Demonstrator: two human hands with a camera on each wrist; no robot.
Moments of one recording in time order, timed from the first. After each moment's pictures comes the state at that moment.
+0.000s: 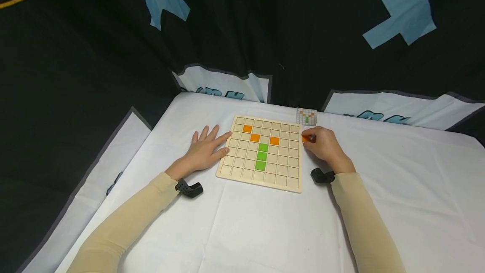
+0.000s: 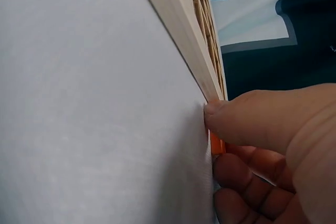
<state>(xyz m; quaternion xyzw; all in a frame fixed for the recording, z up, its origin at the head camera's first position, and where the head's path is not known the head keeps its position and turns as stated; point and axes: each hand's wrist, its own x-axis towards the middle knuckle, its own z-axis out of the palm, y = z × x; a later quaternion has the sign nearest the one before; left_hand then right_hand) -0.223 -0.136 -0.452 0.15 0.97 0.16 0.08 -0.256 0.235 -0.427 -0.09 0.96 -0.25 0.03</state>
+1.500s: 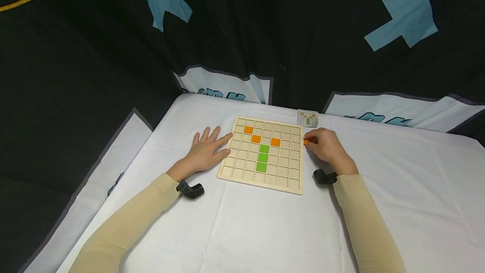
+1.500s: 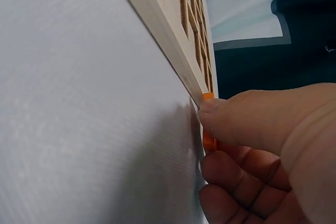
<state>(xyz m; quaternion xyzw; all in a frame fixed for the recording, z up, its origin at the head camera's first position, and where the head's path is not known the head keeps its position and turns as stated) -0.222 -0.137 -0.451 0.15 0.97 0.17 0.08 -0.256 0.238 -0.422 -0.10 0.97 -0.24 0.04</state>
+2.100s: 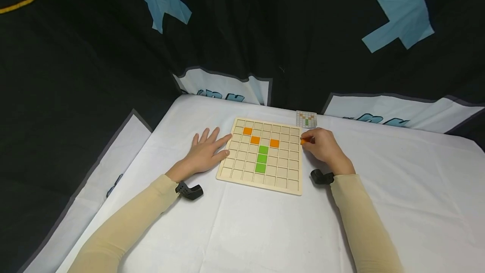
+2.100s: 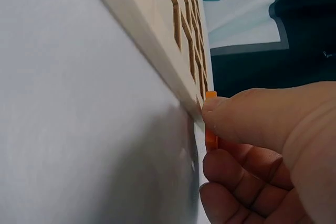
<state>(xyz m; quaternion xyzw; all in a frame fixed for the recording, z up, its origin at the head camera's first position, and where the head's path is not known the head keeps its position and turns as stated) -0.223 -0.136 -0.451 0.15 0.97 0.16 0.08 -0.256 0.231 -0.418 -0.11 0.96 -0.25 0.03</state>
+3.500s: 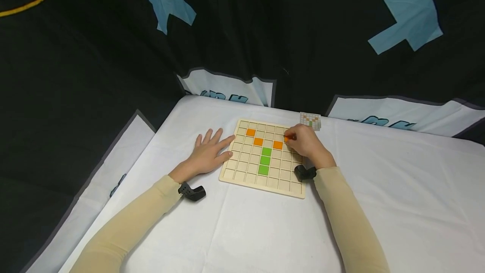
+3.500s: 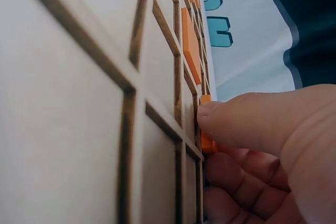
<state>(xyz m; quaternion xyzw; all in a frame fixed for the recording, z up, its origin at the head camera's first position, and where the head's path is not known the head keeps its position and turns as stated) -0.221 -0.135 -0.451 0.14 0.97 0.17 0.07 -0.278 0.183 -0.421 -0.17 0.95 -0.25 0.02</state>
